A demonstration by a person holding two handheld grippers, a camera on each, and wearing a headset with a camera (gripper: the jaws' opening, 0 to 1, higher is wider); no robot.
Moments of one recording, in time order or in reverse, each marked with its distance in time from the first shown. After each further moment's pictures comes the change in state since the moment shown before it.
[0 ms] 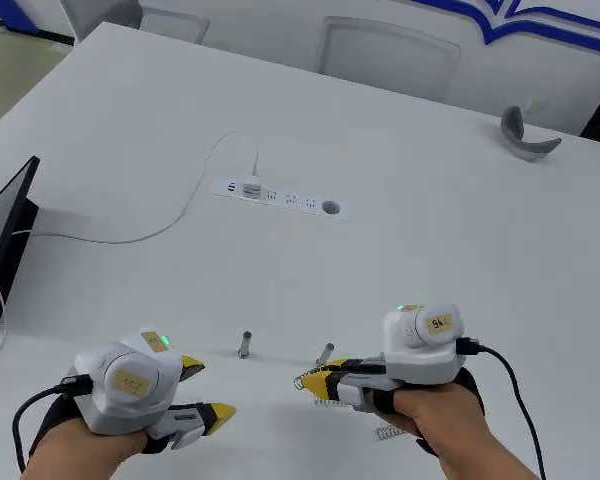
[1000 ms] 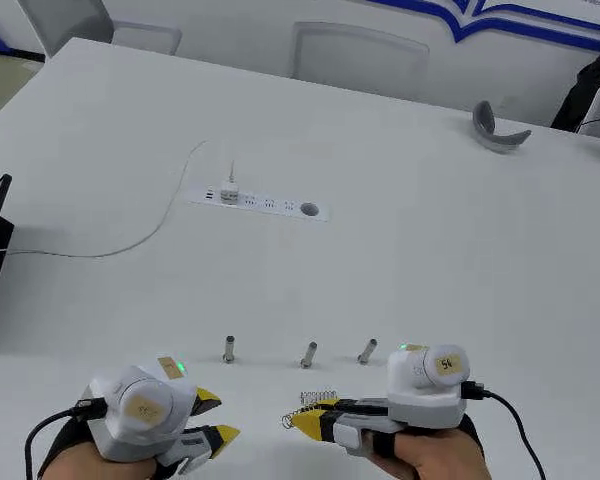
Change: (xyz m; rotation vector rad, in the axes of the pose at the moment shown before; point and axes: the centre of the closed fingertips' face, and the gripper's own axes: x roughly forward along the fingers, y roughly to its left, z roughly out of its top) left arm 0.012 -0.039 -0.002 0.080 0.052 -0.087; right arm -0.021 0.024 -0.038 0.162 -0.090 0.049
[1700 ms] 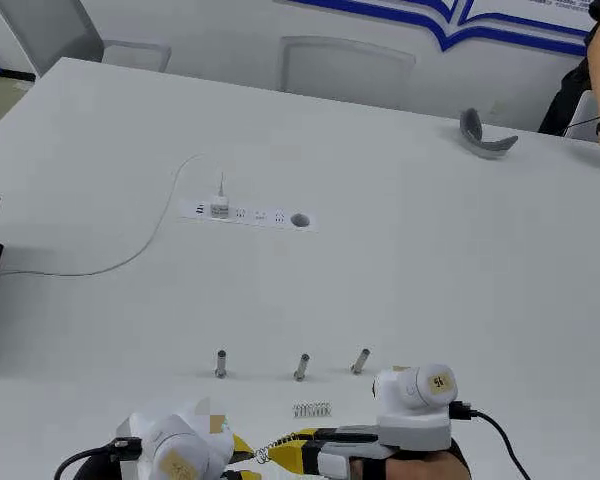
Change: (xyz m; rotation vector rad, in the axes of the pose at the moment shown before) left arm 0.011 -0.056 0.006 0.187 0.049 -0.135; right arm 0.001 0.040 -0.008 0.069 -0.013 0.164
